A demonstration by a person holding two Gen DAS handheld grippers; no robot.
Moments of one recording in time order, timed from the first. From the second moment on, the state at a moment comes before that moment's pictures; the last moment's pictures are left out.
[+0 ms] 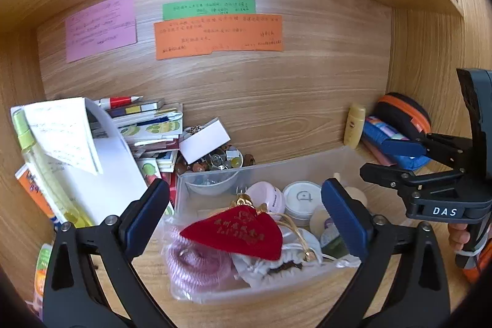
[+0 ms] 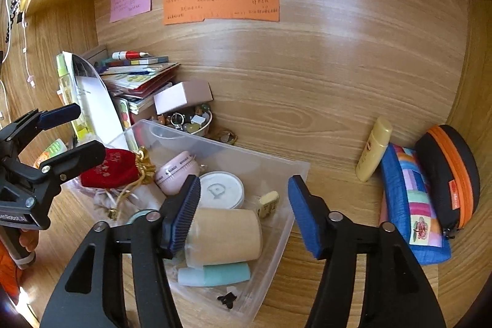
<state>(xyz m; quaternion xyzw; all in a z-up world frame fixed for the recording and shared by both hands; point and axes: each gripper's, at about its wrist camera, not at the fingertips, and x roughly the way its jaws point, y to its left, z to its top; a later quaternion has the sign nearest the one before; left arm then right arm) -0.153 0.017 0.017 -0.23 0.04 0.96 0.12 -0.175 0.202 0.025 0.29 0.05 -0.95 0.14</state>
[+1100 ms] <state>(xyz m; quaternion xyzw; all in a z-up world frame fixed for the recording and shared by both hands) -0.048 0.058 -0.060 -0.37 0.08 0.90 0.21 -0.047 0.215 0.007 0.29 0.06 -0.94 0.16</state>
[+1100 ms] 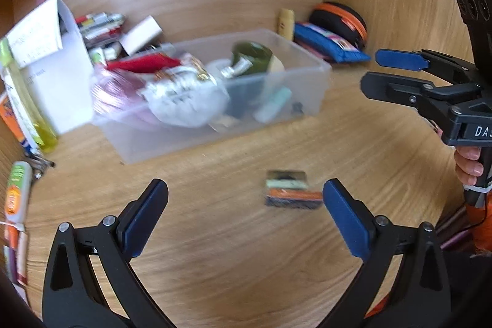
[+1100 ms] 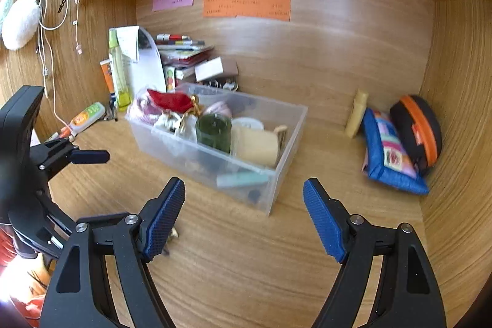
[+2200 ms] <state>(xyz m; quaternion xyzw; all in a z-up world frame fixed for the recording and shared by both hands) -0.059 0.075 -0.088 -0.41 0.09 0.87 0.24 -0.051 0.199 -0.038 0.35 0.06 -0.91 0.21</state>
